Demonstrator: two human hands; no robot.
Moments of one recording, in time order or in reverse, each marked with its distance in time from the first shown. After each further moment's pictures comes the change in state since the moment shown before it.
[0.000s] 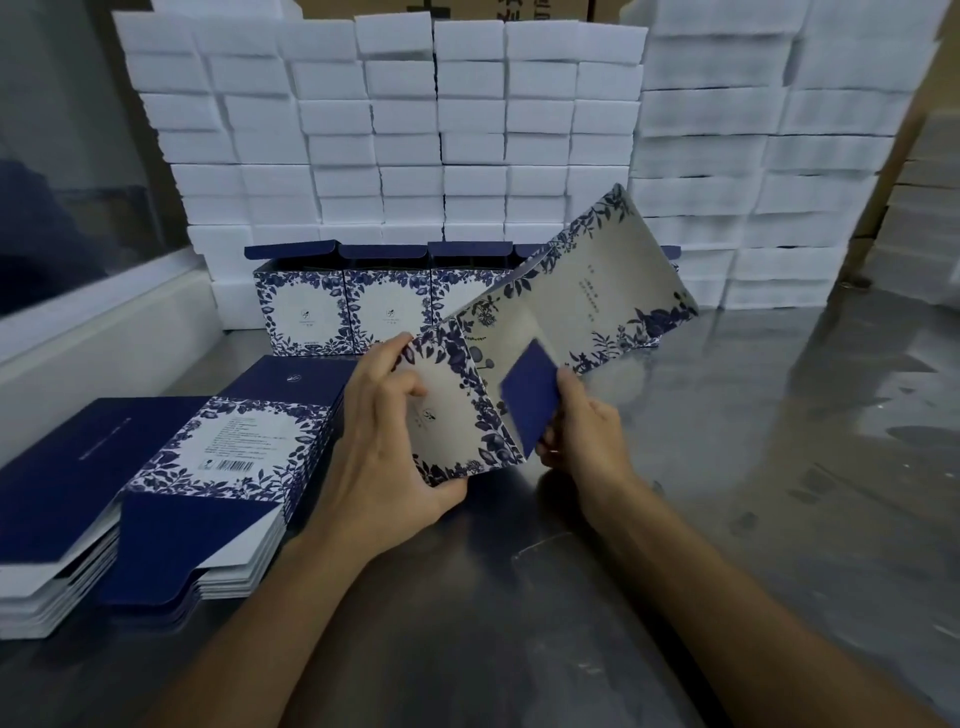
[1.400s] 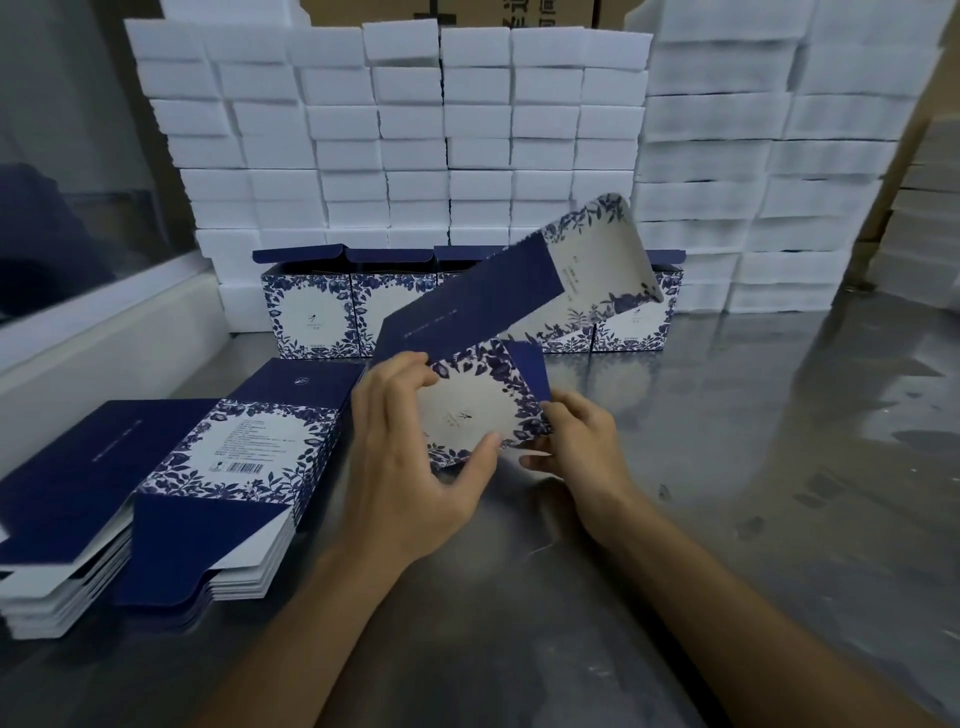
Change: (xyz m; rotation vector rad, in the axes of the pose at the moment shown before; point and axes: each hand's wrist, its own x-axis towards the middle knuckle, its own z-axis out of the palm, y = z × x) left_hand 0.002 0.031 -0.001 -0.041 0.183 -0.061; right_hand -0.010 0.003 0.008 -0.113 -0.107 -0.059
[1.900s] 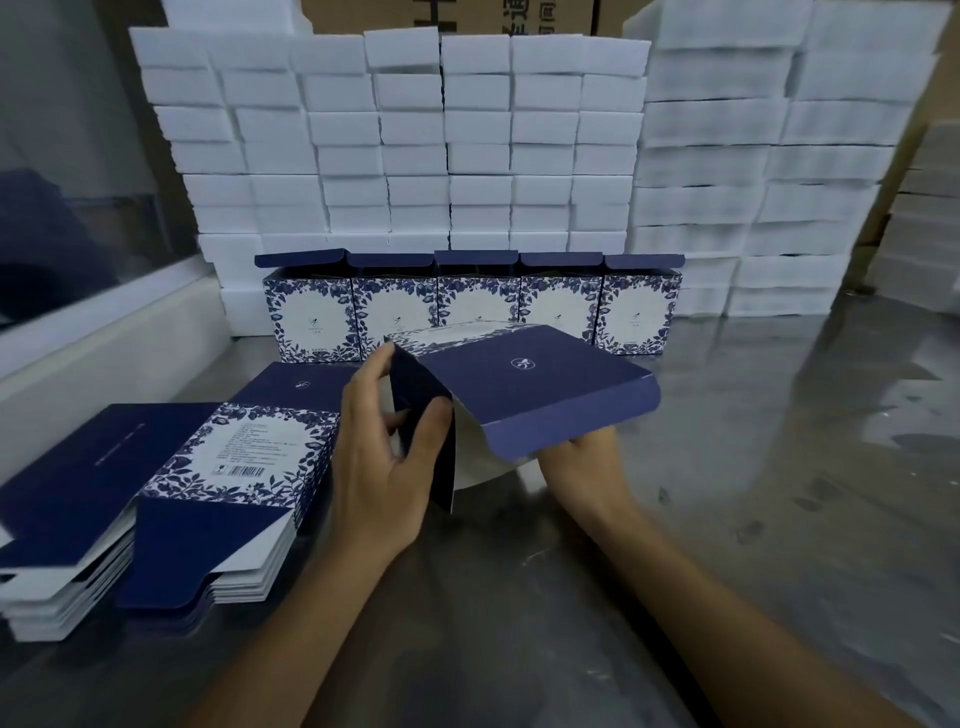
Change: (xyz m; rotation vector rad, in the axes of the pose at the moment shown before) left_hand -0.001 -0.011 -0.003 -0.368 0.019 -0.388; right_hand -0.003 0.003 -0.003 -0.264 0.041 -0.478
